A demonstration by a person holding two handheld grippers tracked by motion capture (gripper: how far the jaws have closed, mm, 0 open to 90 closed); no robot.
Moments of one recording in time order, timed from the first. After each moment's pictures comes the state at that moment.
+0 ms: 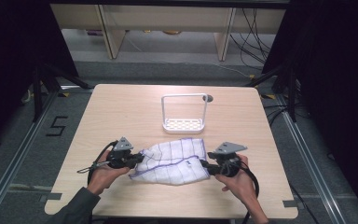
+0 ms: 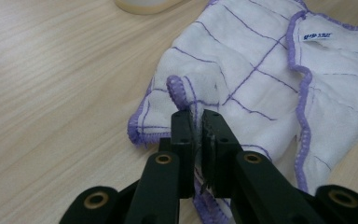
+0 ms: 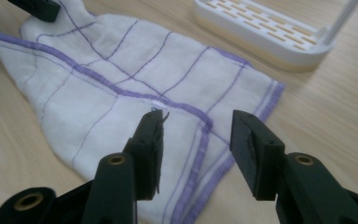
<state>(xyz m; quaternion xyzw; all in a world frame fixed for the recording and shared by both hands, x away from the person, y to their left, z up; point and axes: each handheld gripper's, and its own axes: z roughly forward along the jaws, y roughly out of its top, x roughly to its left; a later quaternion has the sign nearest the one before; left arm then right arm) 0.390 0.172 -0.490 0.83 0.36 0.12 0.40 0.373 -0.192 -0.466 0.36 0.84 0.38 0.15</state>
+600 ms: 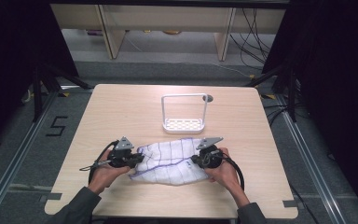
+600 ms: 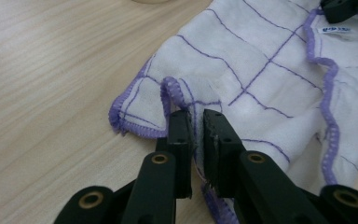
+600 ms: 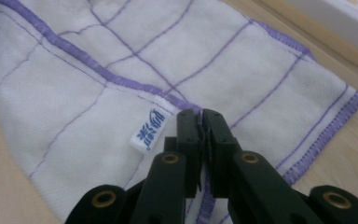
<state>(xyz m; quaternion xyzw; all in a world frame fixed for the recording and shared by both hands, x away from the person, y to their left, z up) 0.397 0.173 -0.499 0.84 0.37 0.12 0.38 0.409 -0.161 -0.496 0.31 0.88 0.34 0.10</state>
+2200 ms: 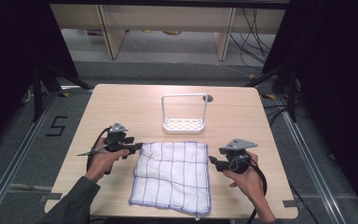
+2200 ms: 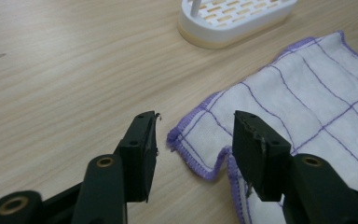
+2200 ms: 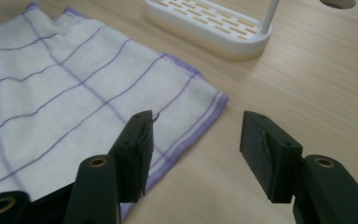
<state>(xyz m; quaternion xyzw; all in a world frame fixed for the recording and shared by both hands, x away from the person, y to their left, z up) 0.438 0.185 -0.482 0.80 0.43 0.12 0.39 0.383 -0.222 -0.463 0.40 0.82 0.38 0.18</state>
